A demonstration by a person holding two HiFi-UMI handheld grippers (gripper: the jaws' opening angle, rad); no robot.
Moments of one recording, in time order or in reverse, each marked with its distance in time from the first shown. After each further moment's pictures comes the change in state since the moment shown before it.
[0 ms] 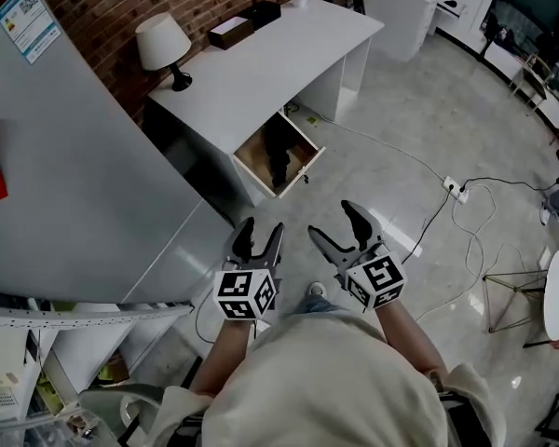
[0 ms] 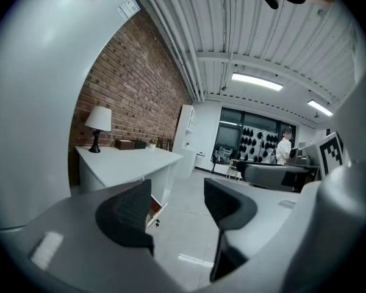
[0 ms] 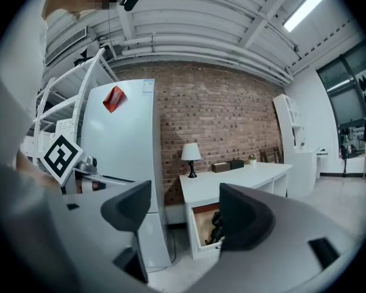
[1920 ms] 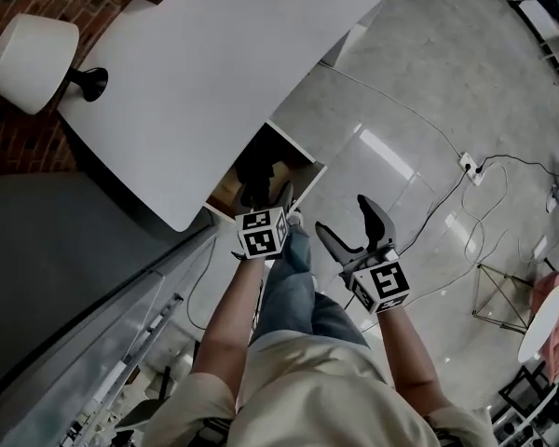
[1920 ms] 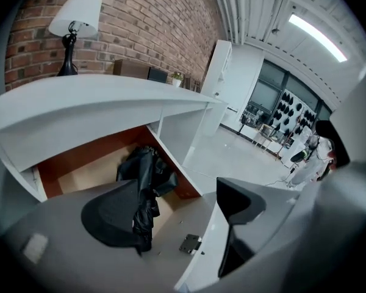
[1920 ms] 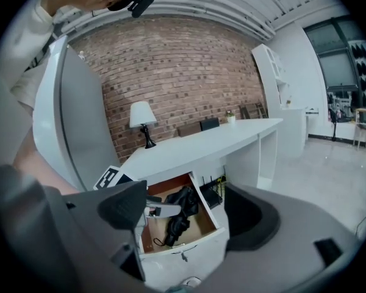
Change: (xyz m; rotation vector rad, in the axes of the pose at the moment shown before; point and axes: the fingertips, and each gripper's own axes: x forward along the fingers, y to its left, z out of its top) left arm 0.443 0.188 -0.183 -0.147 0.481 0.157; right arm 0.249 -0.275 -0.148 0.216 0.321 -0.109
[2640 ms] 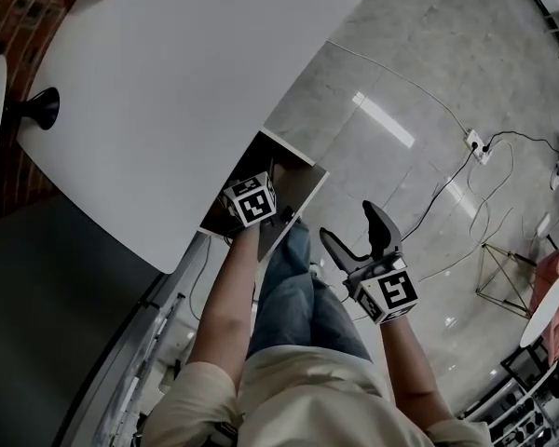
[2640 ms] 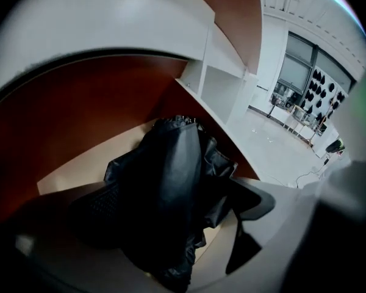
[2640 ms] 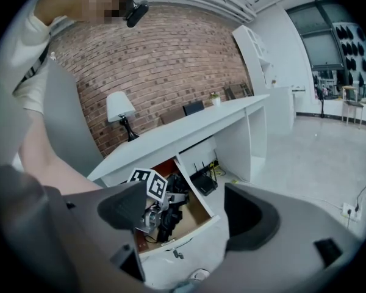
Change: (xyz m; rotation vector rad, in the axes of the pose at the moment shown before) left arm 0.133 0.097 -0.025 -0.010 0.148 0.242; right arm 0.058 -0.046 -0.043 0.121 0.070 -0.062
